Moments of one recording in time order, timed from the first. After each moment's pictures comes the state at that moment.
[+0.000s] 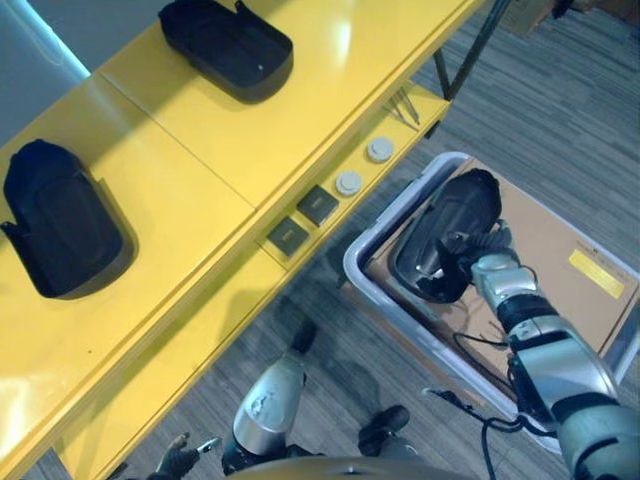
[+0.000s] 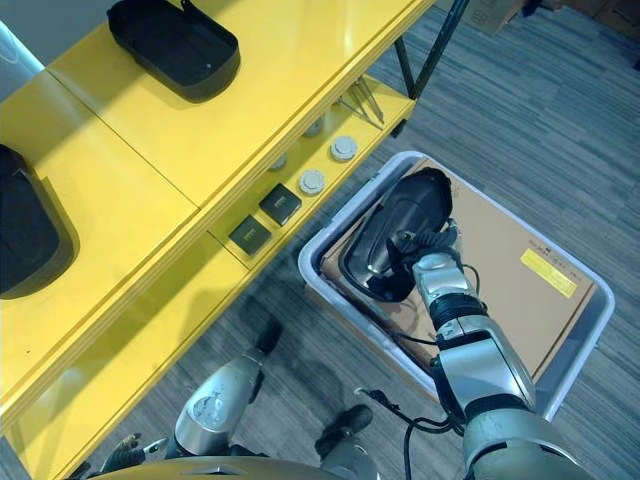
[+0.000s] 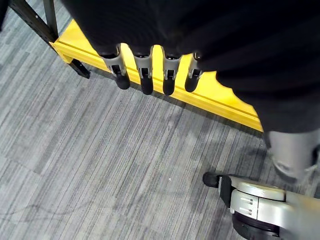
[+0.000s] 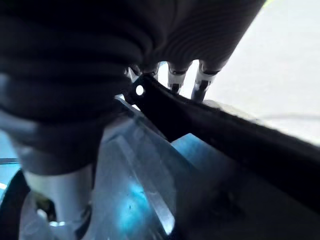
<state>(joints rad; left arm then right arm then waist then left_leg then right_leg) 0.17 0.31 -0.36 1.11 -0.12 -0.19 0.15 -0.74 -0.57 0.27 0.96 0.26 0.27 -0.42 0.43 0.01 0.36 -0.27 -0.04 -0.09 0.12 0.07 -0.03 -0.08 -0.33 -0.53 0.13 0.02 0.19</state>
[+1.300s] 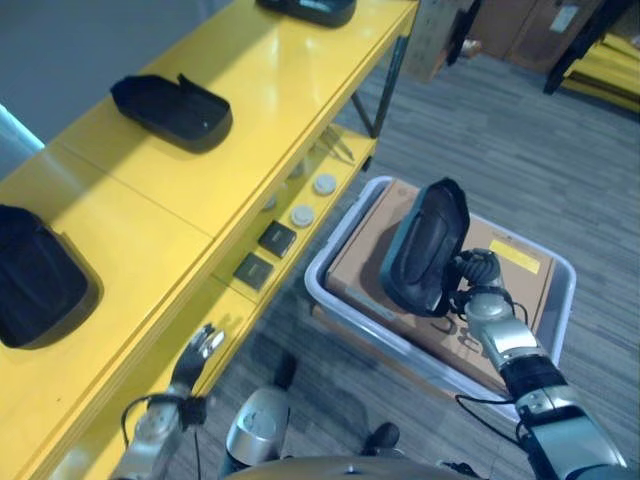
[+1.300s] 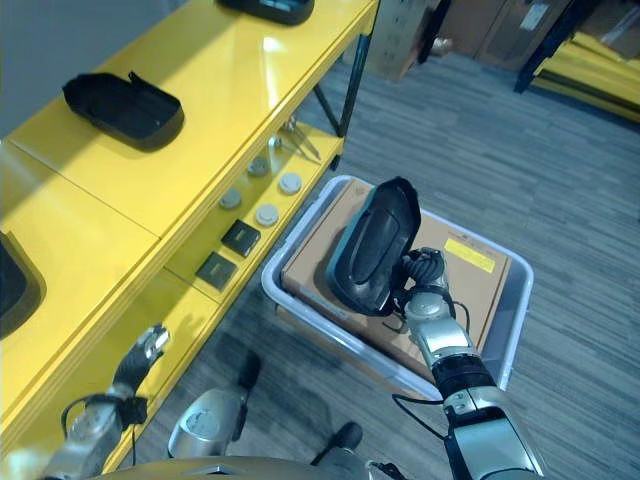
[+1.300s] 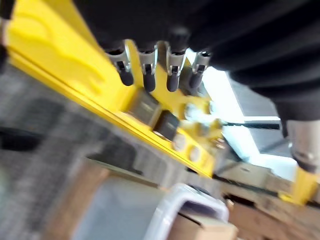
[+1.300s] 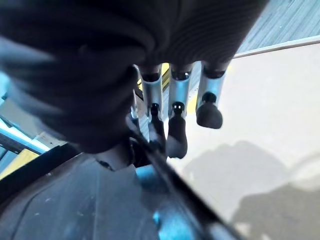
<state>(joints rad) 0.16 0.42 -0.25 0.30 -0.50 -0.19 -0.06 -0.32 -0.56 0.16 0.40 0.21 0.26 -0.47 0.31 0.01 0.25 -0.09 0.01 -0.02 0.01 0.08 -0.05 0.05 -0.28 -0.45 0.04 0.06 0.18</state>
